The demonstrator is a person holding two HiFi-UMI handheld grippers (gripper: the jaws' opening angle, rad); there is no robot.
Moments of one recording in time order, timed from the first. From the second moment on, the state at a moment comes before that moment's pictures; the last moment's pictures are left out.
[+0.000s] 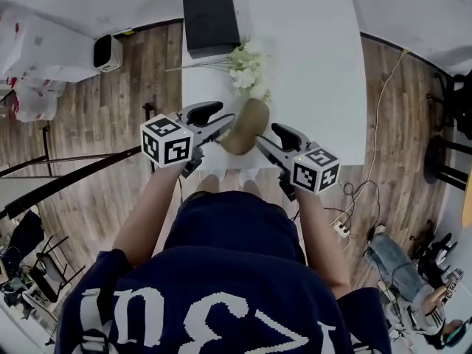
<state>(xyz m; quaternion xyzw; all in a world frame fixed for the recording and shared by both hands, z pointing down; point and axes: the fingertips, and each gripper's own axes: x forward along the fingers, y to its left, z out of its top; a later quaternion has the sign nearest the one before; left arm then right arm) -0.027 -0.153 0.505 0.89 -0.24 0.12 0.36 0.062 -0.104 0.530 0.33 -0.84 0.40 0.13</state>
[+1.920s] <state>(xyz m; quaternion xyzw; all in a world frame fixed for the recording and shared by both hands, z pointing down) -0.002 -0.104 0.550 0.78 -0.06 0.01 0.62 0.032 -0.084 0.553 0.20 -0.76 0.61 -0.06</state>
